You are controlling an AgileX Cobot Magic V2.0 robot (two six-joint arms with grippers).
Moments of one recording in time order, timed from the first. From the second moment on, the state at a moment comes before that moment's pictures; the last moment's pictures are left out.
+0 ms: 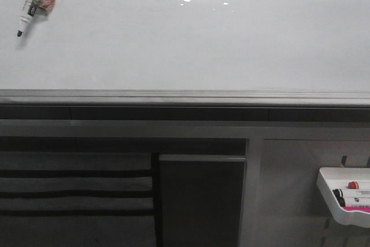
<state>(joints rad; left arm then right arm) -0.10 0.43 -0.58 -0.07 0.50 0.06 0.02 0.39 -0.60 0.14 0.52 -0.23</state>
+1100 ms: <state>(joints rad) -0.30 1.17 -0.73 -0.03 0.10 0.21 0.02 0.52 -0.55 0.21 0.46 -0.23</state>
